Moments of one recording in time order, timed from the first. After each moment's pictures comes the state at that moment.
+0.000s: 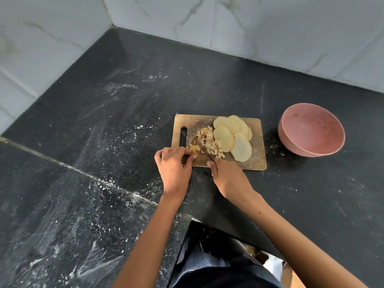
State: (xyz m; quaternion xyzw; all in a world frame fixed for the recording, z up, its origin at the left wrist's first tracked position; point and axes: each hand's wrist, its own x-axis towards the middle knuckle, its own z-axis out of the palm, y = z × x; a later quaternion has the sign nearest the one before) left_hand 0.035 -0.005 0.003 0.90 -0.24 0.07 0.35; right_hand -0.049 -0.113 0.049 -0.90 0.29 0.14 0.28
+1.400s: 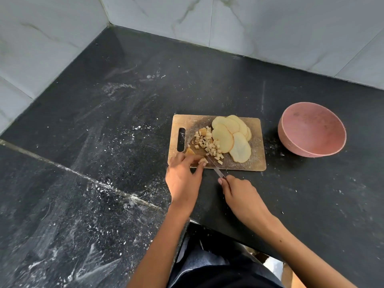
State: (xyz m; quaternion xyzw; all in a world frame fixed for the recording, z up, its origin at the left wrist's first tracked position) left_hand 0.008 -0.016 0.008 0.91 -0.18 -0.03 0.37; right_hand -0.097 -0.115 0.054 -0.88 0.31 0.14 0.32
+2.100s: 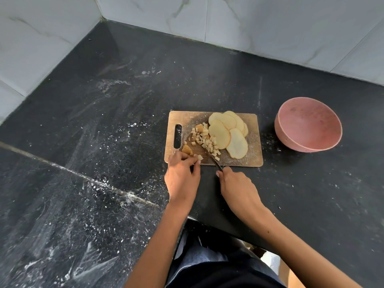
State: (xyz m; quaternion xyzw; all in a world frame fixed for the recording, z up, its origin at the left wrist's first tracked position) left_hand 0.003 -0.017 0.005 0.92 -0.20 -0.03 0.35; right_hand -0.087 -0.114 0.049 -0.91 0.32 0.16 0.23
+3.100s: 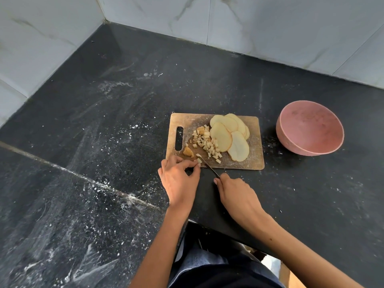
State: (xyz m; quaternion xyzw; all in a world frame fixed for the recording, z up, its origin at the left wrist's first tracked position) left_hand 0.004 -0.014 0.000 0.93 -0.14 0.01 0.35; right_hand -0.091 -0.110 0.053 -0.92 0.28 0.18 0.22
